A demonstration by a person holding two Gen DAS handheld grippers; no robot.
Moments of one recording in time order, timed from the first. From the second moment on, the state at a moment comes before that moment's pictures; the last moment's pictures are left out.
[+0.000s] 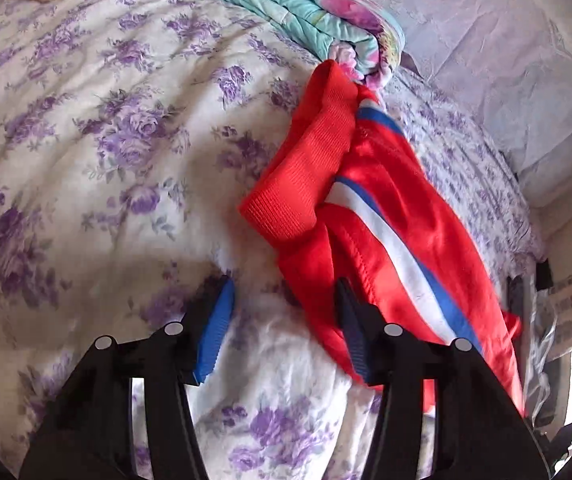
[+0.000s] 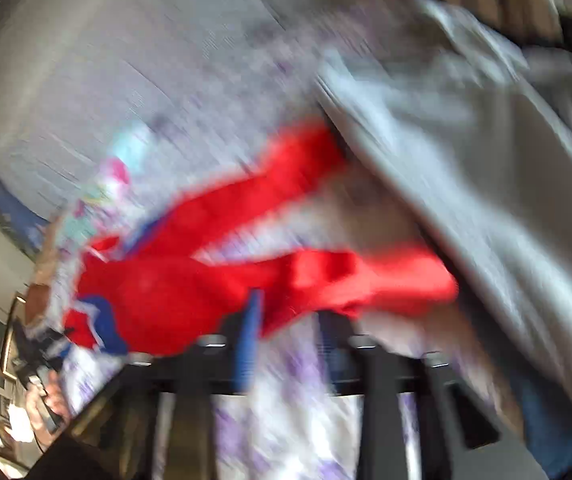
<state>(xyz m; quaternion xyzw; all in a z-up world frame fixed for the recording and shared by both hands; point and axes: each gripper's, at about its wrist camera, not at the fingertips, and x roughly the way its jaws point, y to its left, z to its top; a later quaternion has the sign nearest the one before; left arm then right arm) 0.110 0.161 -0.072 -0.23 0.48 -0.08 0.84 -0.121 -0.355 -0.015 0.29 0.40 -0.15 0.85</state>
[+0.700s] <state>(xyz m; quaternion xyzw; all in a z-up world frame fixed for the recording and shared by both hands) 0.114 0.142 -0.062 -0.23 0.46 -0.11 0.85 -0.144 -0.369 -0.033 0.37 0.33 -0.09 0.86</state>
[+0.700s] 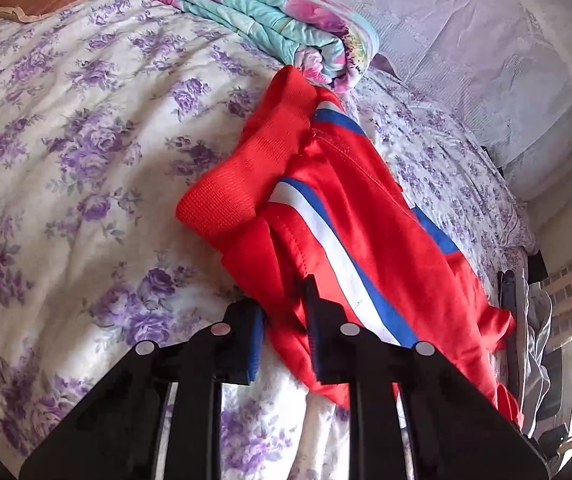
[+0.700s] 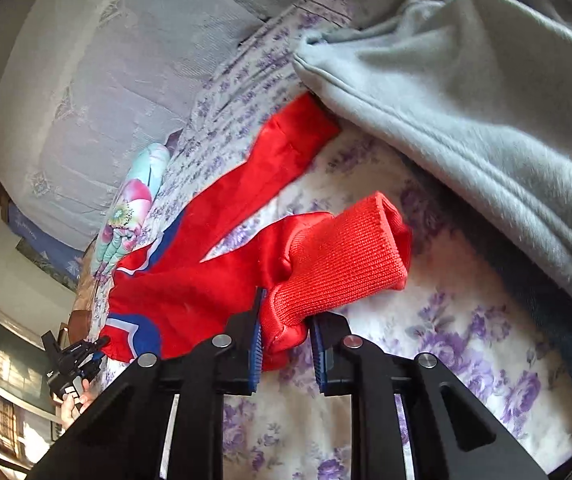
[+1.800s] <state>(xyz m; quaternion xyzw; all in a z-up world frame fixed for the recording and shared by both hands) 0.038 0.142 0.014 -0.10 0.38 -0.10 0.91 -0.165 -0.344 0.014 0.22 0.37 -0.11 0.90</state>
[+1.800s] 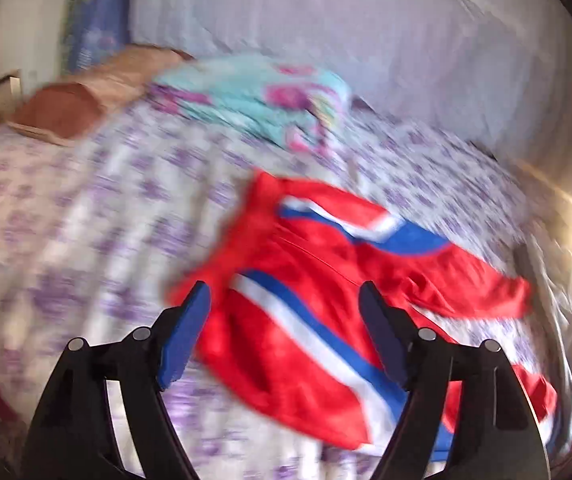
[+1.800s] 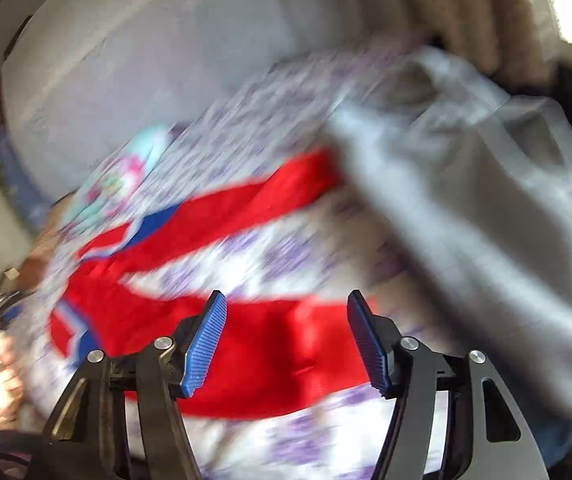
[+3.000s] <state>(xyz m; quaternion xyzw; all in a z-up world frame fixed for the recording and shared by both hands) 0.310 0.143 -0.070 -0.09 0.56 -0.06 0.82 0.254 -0.216 -0.041 -0.17 0.53 0.12 0.82</state>
